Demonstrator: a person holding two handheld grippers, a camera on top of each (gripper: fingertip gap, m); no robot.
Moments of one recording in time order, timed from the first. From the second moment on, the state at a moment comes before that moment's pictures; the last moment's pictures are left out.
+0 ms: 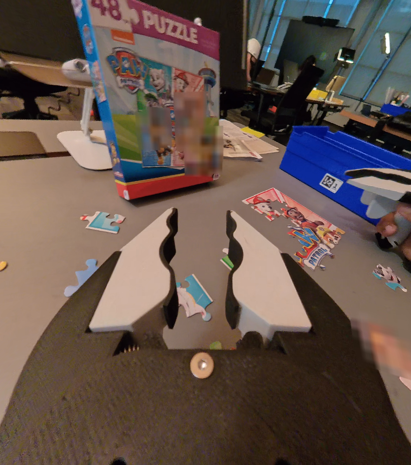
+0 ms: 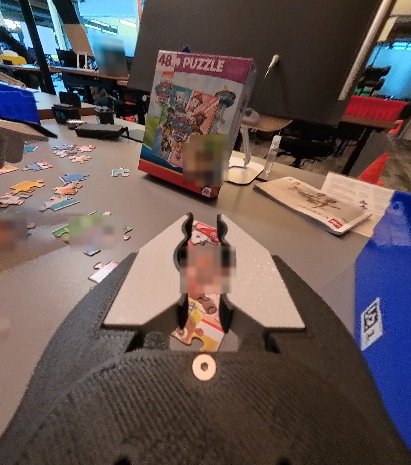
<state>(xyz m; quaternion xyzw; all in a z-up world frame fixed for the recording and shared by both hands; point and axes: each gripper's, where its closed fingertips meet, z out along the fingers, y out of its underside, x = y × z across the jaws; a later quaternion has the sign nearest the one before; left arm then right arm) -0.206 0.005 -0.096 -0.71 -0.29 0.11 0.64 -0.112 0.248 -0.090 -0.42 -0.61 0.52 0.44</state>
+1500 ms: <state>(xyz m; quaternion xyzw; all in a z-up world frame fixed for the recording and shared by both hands) -0.109 0.037 -0.064 -0.72 -0.05 0.02 0.69 -0.127 0.258 -0.104 -0.43 -0.62 0.47 0.45</state>
